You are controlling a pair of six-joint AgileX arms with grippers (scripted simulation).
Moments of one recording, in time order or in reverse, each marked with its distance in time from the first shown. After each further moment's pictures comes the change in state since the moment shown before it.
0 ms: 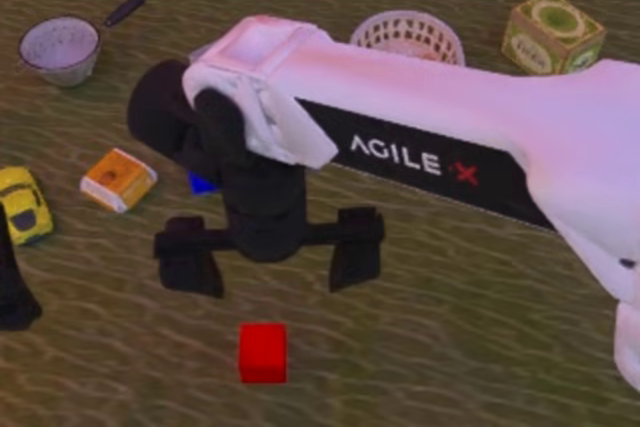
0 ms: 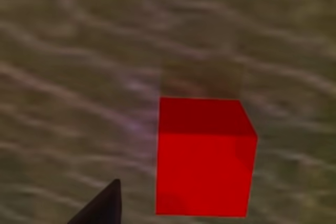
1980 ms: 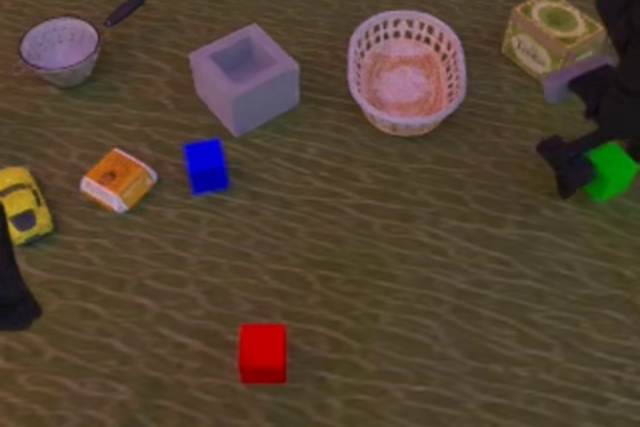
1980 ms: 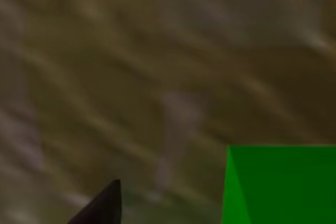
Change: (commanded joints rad) left arm 0.000 0.000 0.000 0.000 0.000 0.000; right arm -0.884 0.050 -0.275 0.322 -0.029 -1.333
